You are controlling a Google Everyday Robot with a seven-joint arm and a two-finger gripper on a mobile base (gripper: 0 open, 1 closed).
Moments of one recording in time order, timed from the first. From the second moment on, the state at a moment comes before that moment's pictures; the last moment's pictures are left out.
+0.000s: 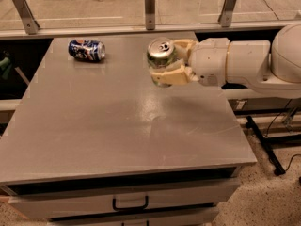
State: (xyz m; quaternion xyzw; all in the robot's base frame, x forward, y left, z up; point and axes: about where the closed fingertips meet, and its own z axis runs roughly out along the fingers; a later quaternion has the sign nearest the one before) arm 0.541 -0.031 0.959 -0.54 0.58 0.22 0.57
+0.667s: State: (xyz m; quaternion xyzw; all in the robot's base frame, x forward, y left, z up) arm 0.652 -0.028 0.968 -0.50 0.56 0.21 0.62
